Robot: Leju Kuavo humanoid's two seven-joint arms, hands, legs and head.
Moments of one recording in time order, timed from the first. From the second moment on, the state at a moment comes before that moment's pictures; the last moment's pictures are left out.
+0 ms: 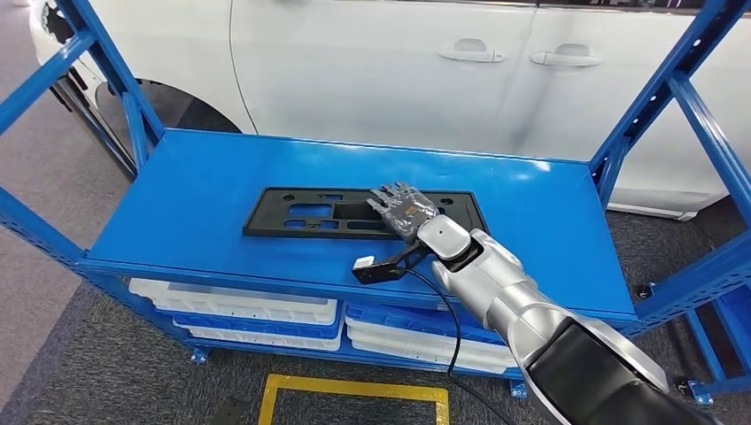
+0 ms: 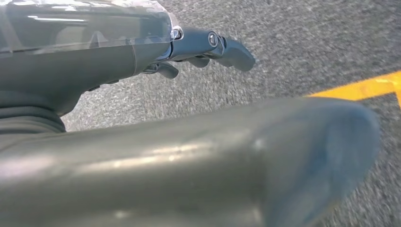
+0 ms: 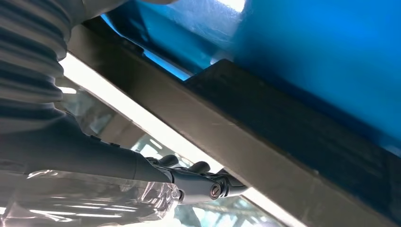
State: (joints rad) left arm -0.18 -0.19 0.98 -0.19 -1.38 0.08 -0.05; right arm -0.95 0.03 0.81 -0.40 1.24 -0.08 -0.08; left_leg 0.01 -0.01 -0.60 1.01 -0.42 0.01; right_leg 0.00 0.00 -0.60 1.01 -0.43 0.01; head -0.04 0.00
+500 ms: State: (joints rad) left arm -0.18 -0.20 0.98 -0.19 -1.39 0.08 -0.05; right arm -0.99 0.02 0.80 -0.33 1.25 -0.03 -0.05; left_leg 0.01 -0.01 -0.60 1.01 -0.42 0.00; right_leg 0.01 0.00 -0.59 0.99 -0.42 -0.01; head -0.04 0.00
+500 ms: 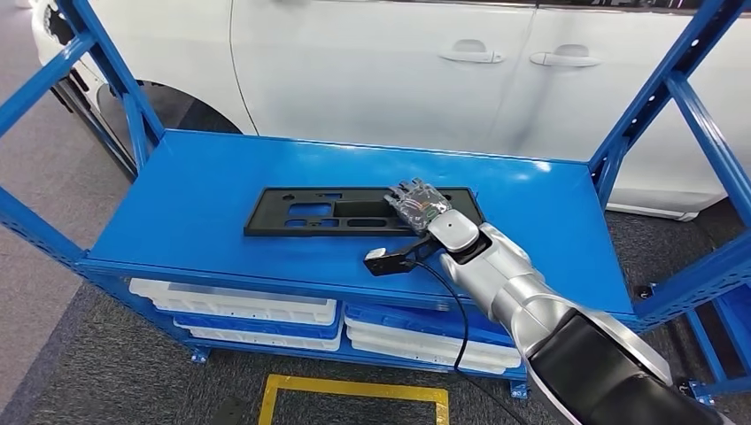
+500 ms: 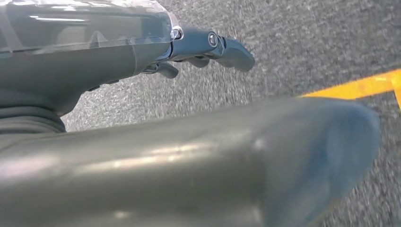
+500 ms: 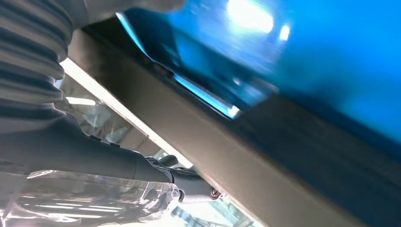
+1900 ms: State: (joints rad) left arm -0.19 -0.19 0.98 -0.19 -1.38 0.08 -0.05; right arm -1.05 0.03 0.77 -0.33 1.25 -0.12 -0.09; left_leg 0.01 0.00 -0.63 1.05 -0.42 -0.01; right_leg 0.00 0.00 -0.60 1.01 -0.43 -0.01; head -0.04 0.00
